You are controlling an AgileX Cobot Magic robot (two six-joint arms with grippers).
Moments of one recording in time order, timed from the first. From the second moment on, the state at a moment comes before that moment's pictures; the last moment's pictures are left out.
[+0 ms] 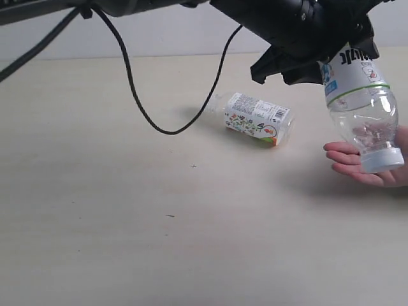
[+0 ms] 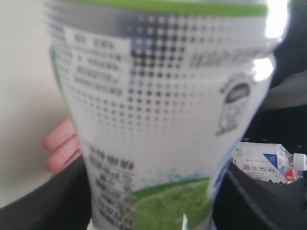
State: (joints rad) left arm -0.88 2.12 -1.91 -0.62 0.66 -0.39; right arm 0.26 0.00 0.00 -0.01 0.27 0.04
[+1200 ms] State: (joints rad) left arm -0.91 2.39 -1.92 -1.17 0.45 0.12; right arm 0.26 0.00 0.00 -0.01 0.27 0.04
